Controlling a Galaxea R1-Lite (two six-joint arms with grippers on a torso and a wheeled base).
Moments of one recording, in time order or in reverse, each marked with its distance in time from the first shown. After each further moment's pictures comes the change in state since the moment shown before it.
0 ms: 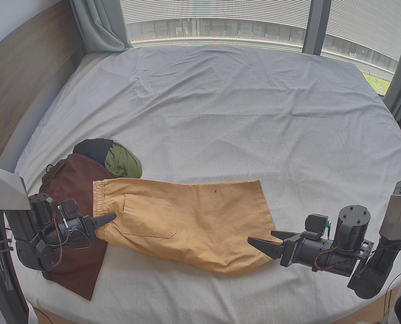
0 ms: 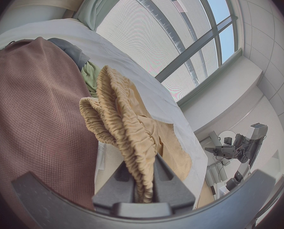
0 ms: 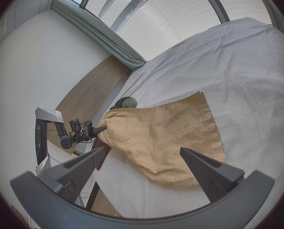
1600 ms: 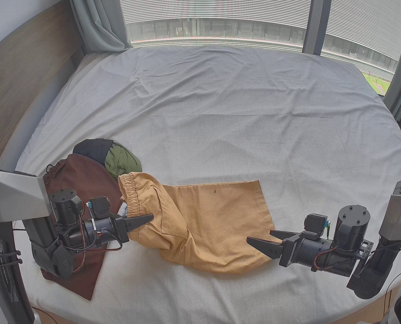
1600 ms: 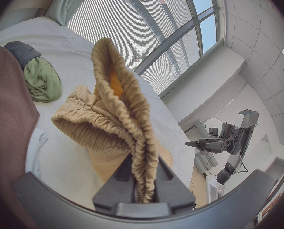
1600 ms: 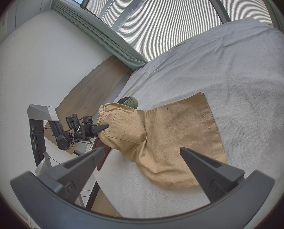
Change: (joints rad) left arm -0.286 -0.060 -0.026 0.001 0.088 -0.019; right arm 0.007 -0.001 -0.005 0.000 0.000 -0.001
